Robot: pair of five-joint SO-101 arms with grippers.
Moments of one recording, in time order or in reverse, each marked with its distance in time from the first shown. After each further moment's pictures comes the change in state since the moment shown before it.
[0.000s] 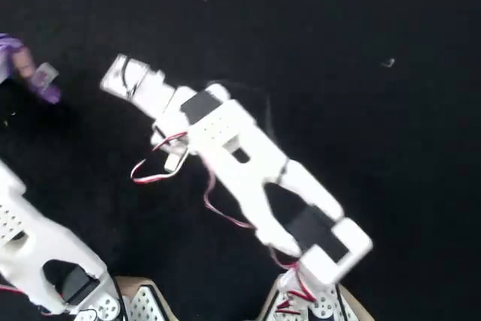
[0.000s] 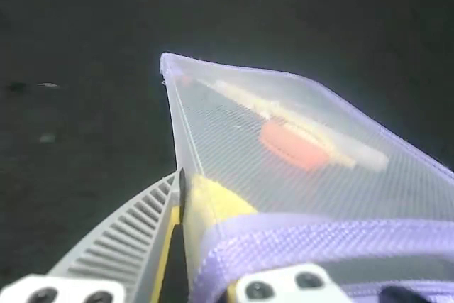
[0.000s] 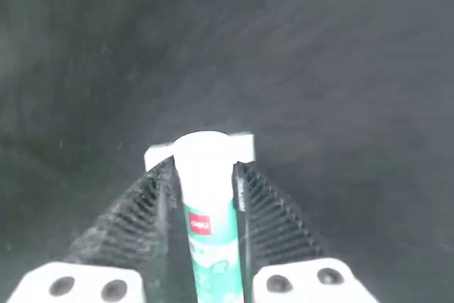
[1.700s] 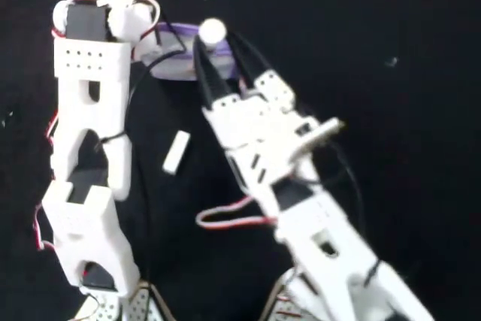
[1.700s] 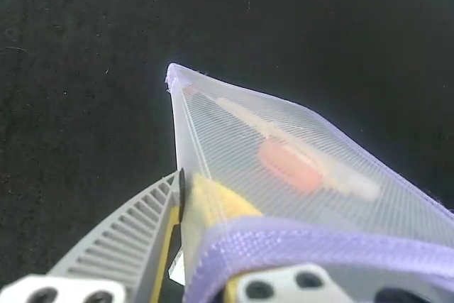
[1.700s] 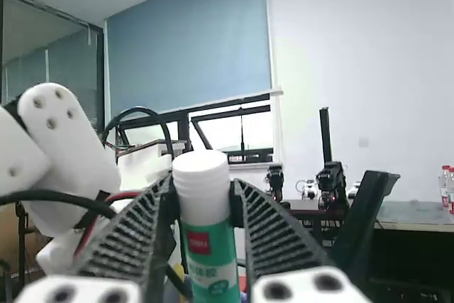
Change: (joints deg) left arm 49.6 -12.7 11.0 4.7 12.5; right arm 10.5 -43.5 63.6 -110.1 -27.7
